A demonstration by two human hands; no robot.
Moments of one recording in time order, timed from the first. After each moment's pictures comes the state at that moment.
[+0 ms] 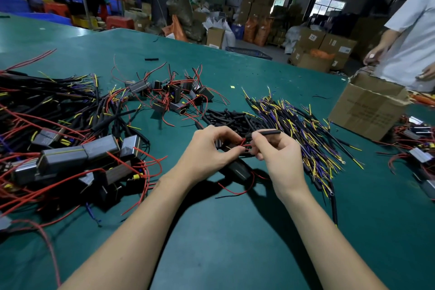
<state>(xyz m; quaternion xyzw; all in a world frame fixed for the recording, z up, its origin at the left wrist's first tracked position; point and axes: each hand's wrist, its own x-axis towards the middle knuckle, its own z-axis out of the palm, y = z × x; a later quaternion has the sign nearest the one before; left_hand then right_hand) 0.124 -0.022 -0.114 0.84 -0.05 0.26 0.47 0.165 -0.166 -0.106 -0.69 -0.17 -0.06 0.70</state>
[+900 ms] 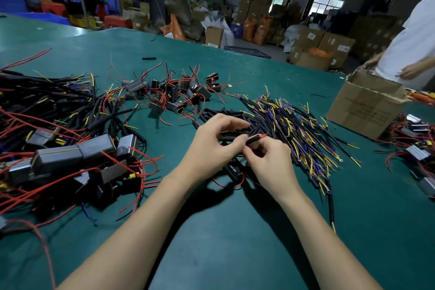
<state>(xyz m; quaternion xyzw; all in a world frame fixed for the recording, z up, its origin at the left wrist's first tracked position) 0.124 -0.036 -0.103 0.80 -0.09 0.30 0.52 0.170 -0.171 -0.115 -0.83 -0.26 -0.13 0.48</state>
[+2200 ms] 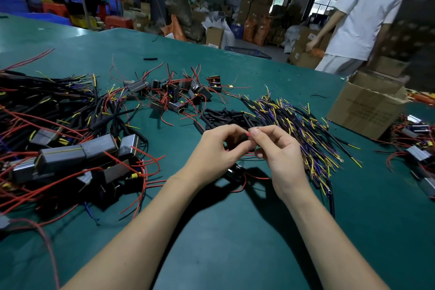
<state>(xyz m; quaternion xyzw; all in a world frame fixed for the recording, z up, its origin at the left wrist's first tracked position) 0.129 -0.037 -0.115 0.80 -0.09 0.26 0.53 0.166 -0.169 -0.105 -0.65 -0.21 -0.03 0.73</state>
